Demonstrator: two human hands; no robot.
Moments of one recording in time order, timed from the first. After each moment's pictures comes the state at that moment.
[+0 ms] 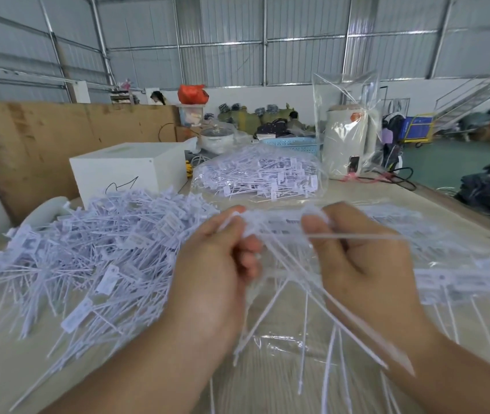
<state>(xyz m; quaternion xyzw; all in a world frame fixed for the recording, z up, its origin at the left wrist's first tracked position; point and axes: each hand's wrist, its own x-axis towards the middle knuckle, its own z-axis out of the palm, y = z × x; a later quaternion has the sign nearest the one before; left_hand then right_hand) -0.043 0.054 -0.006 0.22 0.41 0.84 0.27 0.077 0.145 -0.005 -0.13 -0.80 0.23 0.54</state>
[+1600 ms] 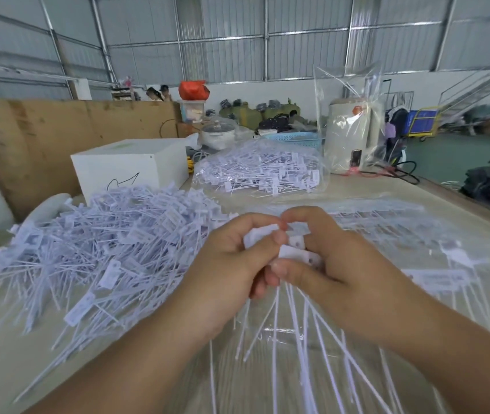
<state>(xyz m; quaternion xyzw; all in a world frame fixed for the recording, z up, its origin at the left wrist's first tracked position) -0.047 0.048 -0.014 0.45 0.56 0.65 0.25 0.082 0.162 -0.013 -0.05 -0.91 0.30 0.27</state>
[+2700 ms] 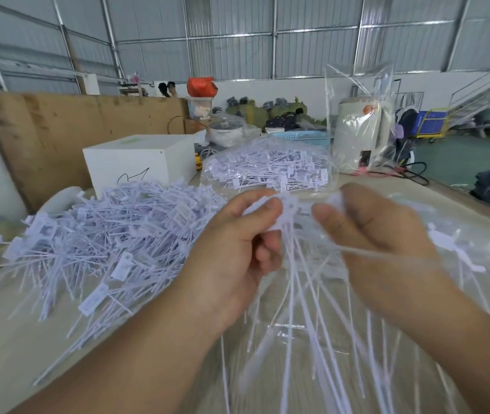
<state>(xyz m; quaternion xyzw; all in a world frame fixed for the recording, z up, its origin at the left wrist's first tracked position) -0.046 0.048 0.003 0.33 0.43 0.77 0.33 0.082 0.155 0.005 -0.10 -0.83 0.29 0.46</state>
